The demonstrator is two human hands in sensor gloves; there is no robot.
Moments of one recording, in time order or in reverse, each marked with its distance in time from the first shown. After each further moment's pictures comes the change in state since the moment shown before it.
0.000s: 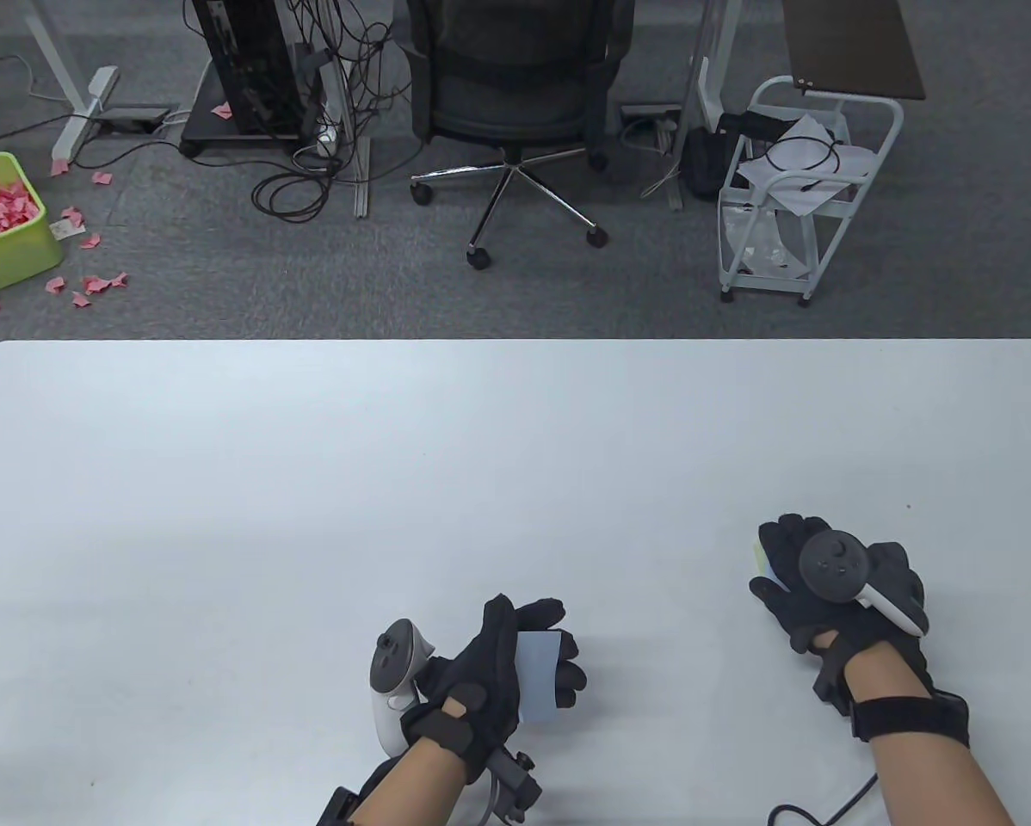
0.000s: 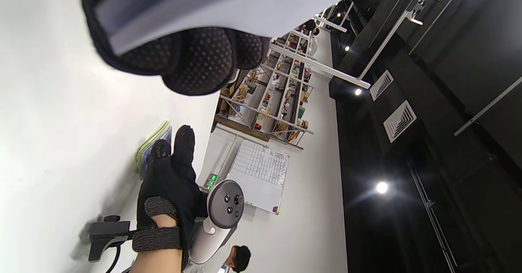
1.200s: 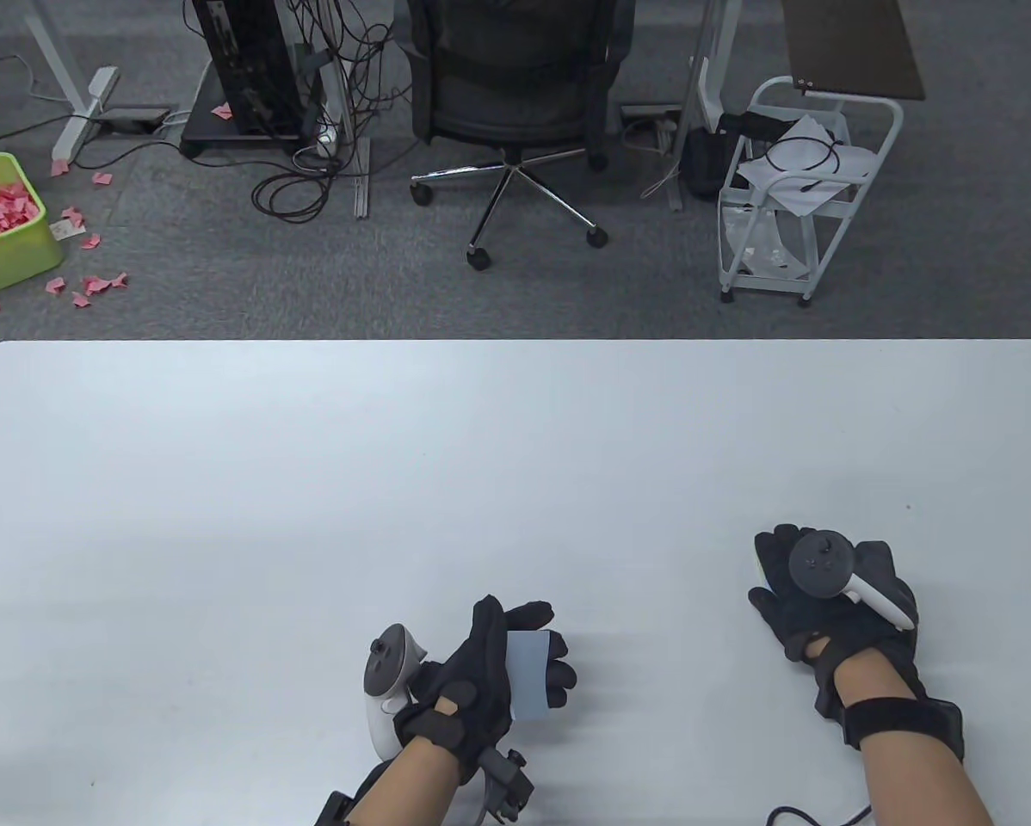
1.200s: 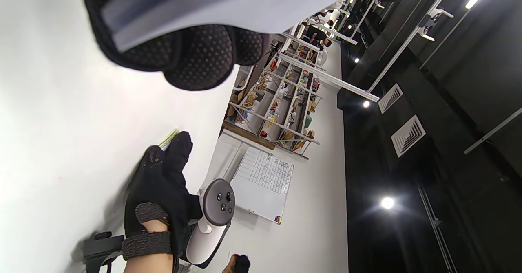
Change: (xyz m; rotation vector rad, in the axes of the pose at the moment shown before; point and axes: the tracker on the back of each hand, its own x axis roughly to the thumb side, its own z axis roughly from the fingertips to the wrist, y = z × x) left_hand -0.006 0.009 0.003 0.029 0.033 0.029; right_hand -0.004 0.018 0.000 0.215 0.074 -0.024
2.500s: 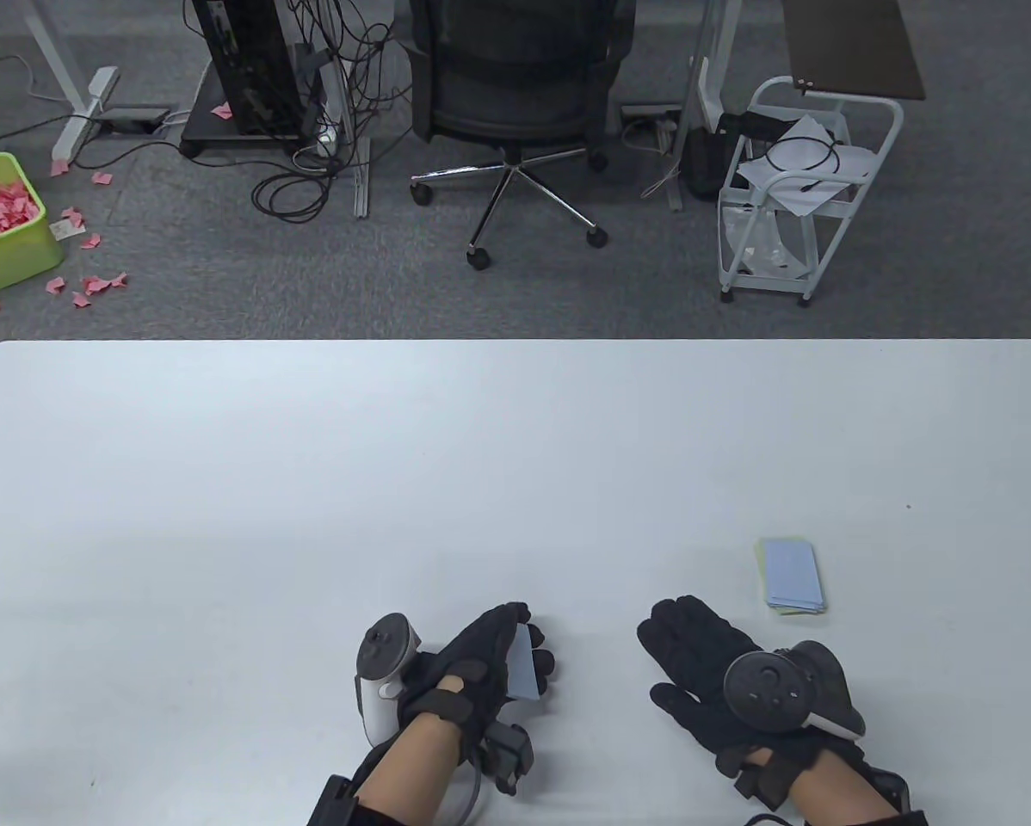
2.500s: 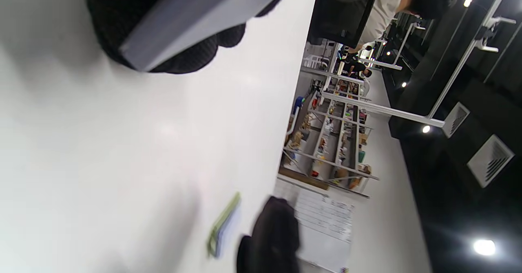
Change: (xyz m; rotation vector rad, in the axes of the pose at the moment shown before) left_hand -0.011 0.024 -0.014 0.189 0.170 -0.243; right_hand 0.119 0.017 0.108 -0.335 -0.591 -0.071
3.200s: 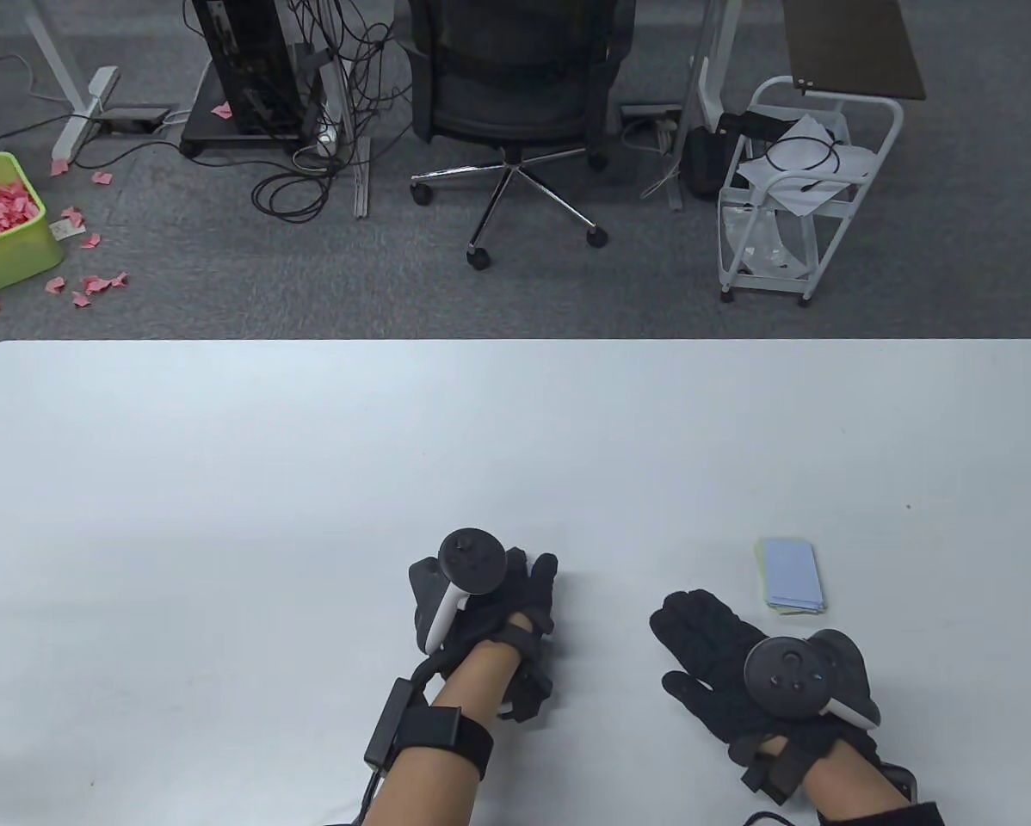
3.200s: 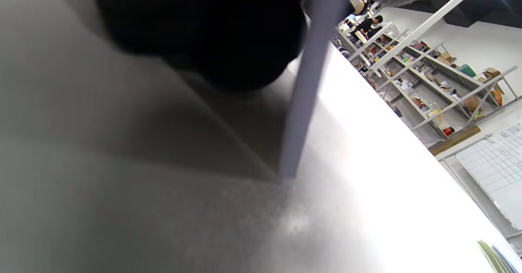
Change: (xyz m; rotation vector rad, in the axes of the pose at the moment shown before) left_hand 0.043 -0.018 -0.066 0.172 0.072 -0.898; right_hand -0.013 -0.008 0.000 -0.009 0.023 -0.075
